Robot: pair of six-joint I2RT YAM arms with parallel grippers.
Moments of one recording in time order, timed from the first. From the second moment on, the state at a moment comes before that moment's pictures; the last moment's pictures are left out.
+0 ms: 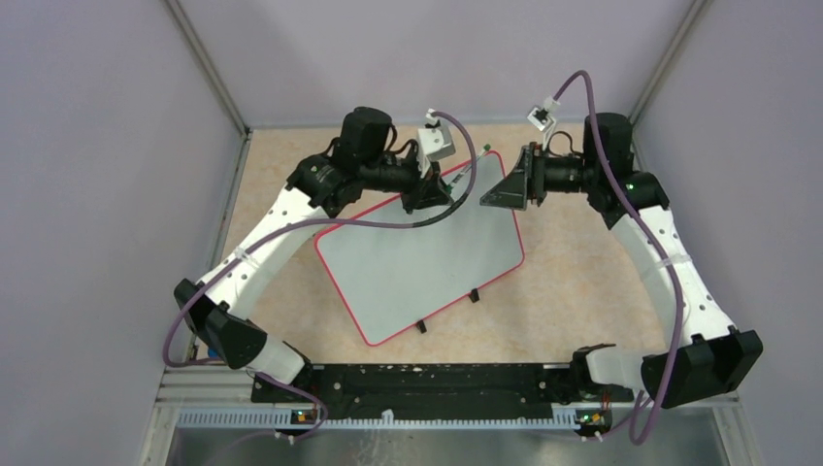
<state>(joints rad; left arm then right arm) -0.65 1.50 1.65 -0.61 0.69 0.26 0.23 1.25 1.36 -0.54 -1.00 0.33</state>
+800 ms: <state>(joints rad) -0.82 1.58 1.73 -0.98 0.56 0.51 0.29 1.22 1.34 -0.68 -1.07 0.18</state>
